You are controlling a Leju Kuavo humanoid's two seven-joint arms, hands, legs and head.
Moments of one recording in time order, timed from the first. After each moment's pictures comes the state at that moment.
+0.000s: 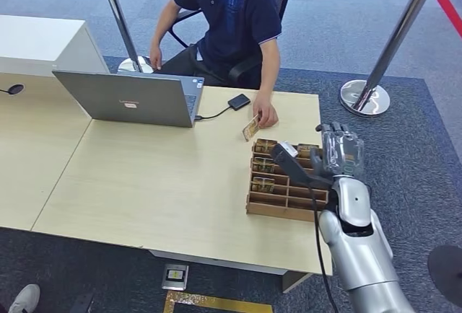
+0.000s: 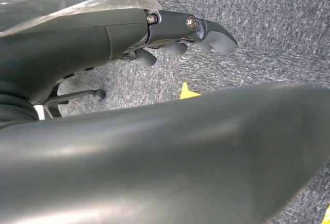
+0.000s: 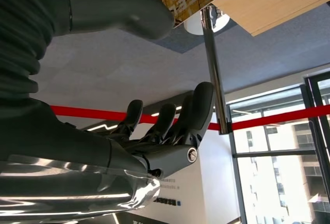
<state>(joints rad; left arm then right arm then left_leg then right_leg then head) -0.09 -0.17 1.22 -0.19 -1.11 -0.07 -0.13 -0.45 0.06 0.36 -0.86 1.41 -0.25 0.07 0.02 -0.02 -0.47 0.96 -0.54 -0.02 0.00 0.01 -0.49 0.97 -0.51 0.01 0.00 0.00</state>
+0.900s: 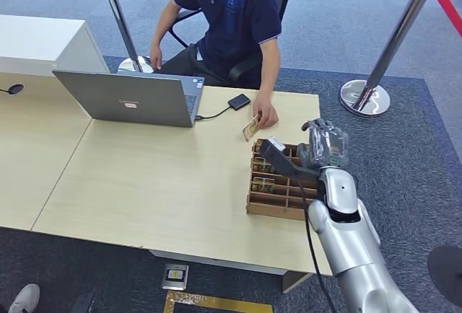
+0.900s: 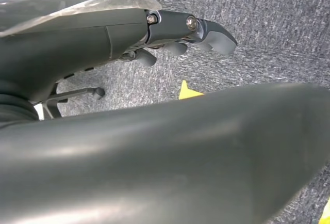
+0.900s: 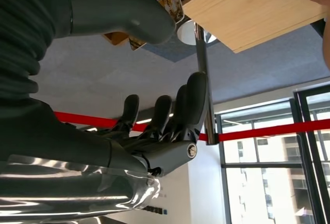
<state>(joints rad) -0.09 -0.18 1.22 -0.19 -1.10 -0.07 -0.13 -0.54 0.11 0.35 -0.68 1.43 -0.27 0.04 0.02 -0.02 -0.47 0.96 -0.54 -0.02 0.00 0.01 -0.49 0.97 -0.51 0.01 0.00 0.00</state>
